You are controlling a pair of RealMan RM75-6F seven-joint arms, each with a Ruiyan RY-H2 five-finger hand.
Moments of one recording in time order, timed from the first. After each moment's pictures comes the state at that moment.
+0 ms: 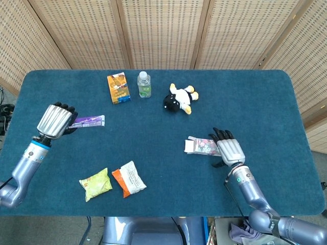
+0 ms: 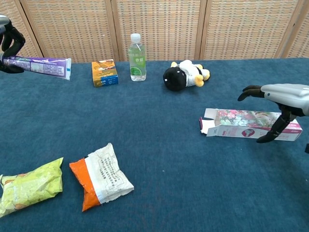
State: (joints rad) left arm -0.64 -1.37 -0.09 -1.08 1.51 1.22 0.06; right arm 0.58 -1.46 0.22 -1.52 -0.99 0.90 -0.43
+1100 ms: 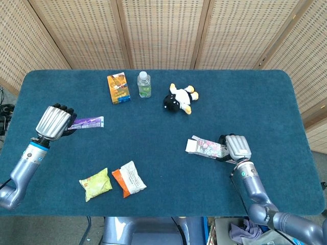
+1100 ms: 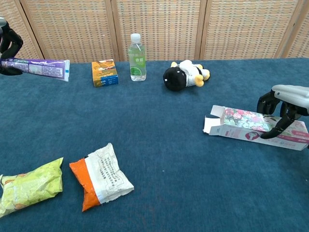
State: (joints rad) left arm -0.63 -1.37 -0.09 -1.07 1.53 1.23 0.02; right arm 0.58 -1.54 0.20 -1.31 -1.02 0.92 -0.24
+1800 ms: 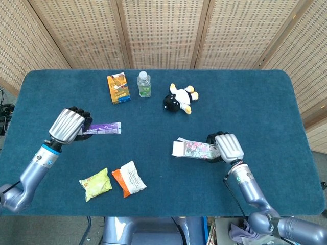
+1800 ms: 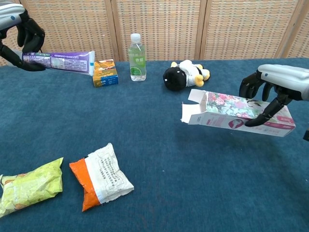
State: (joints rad) left arm -0.66 -1.29 -0.11 -1.35 1.54 1.21 0.01; right arm 0.58 -1.44 0.20 -1.56 -1.13 1.02 -0.28
